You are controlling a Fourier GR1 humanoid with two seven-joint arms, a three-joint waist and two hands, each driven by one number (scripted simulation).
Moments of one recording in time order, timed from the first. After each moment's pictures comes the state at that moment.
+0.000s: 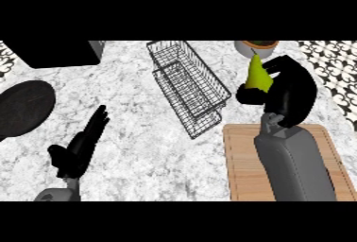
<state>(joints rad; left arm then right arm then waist) -0.04 0.16 -0.04 -1.36 0.05 -0.06 -0.09 -0.54 -0.02 0.08 -1.58 1.23 -0.21 1.07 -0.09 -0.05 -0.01</state>
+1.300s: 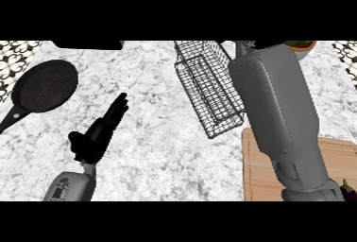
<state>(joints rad) -0.16 0.12 -0.10 -1.35 0.03 -0.10 -0.06 -1.11 -0.01 -0.12 -1.14 1.27 -0.10 1.18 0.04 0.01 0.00</state>
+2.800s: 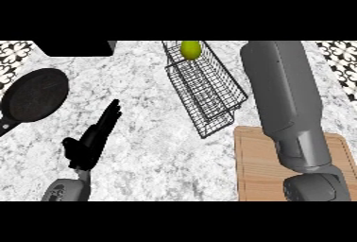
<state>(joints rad) -0.11 0.13 -0.07 -1.33 0.03 -0.09 -0.09 -1.19 -0.03 -0.36 -0.87 1.31 -0.75 1.12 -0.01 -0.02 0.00</state>
